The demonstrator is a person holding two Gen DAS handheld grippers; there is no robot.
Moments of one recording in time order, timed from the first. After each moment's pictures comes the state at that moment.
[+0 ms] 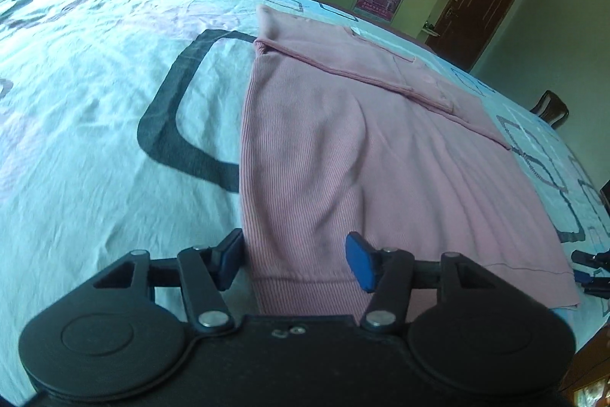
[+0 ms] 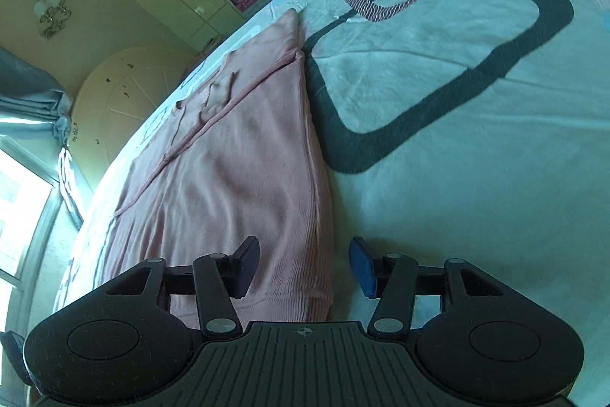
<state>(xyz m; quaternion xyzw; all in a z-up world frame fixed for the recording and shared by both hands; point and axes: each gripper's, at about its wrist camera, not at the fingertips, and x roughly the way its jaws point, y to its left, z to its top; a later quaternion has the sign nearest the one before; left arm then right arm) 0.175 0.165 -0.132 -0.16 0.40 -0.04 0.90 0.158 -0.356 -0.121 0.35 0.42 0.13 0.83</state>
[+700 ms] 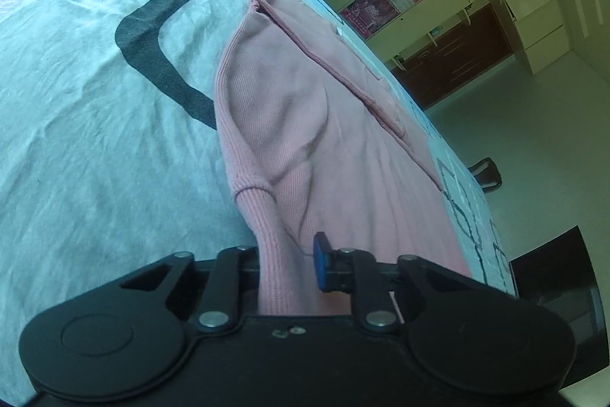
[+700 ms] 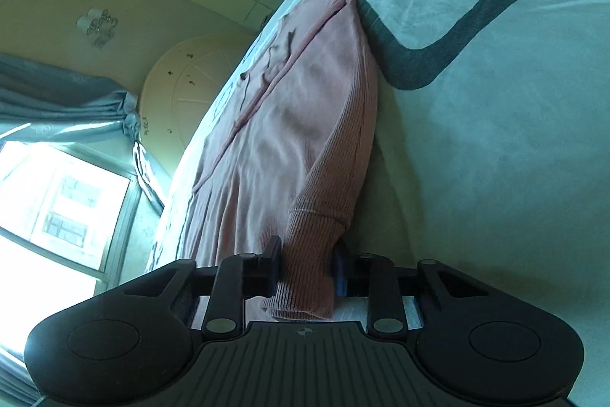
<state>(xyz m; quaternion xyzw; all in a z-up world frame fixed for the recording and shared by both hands) 0.178 0.172 -0.163 -0.34 0.39 -0.10 0.85 0.155 -0.347 -0.139 0.43 0.42 0.22 0.77</state>
